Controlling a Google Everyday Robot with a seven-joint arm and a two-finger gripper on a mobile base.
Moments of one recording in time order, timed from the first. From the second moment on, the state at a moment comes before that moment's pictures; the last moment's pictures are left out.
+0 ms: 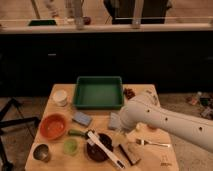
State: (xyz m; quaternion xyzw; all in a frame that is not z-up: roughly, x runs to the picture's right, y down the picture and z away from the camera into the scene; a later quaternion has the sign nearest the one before) arm 0.054 0.200 0.693 -0.31 -0.12 0.15 0.93
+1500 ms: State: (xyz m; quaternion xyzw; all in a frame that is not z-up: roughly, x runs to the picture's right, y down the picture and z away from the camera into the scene) arm -0.010 0.254 0.684 -0.32 -0.14 0.18 0.92
